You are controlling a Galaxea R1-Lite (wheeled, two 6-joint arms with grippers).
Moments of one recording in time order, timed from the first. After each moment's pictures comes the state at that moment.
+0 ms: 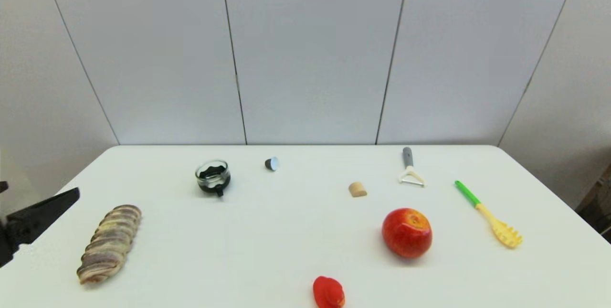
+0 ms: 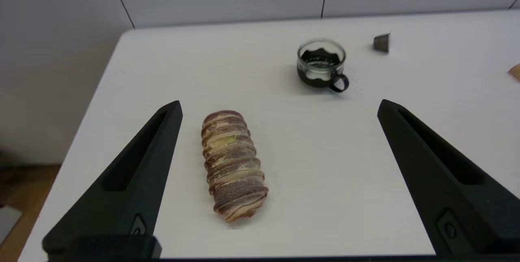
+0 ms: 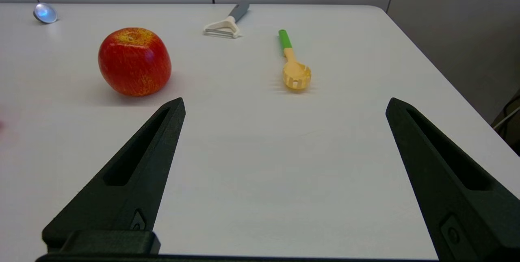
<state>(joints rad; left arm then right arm) -0.02 0.84 -0.57 -0.01 -0.03 0.06 0.00 0.00 0.00 0.01 0.00 -0.01</state>
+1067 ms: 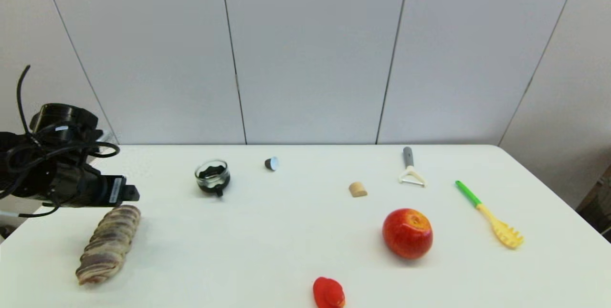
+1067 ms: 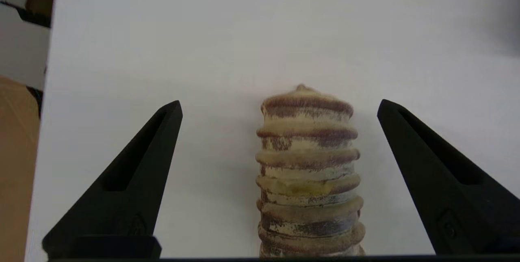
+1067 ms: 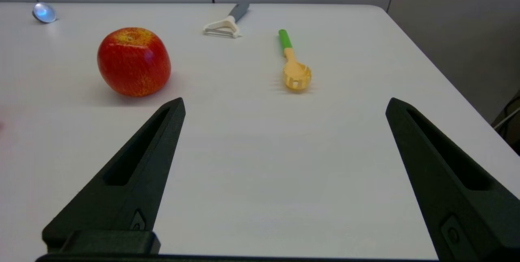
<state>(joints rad) 0.08 1.70 -0.95 0.16 0.18 0.06 0.00 0.00 0.00 0.01 0.00 -0.01</state>
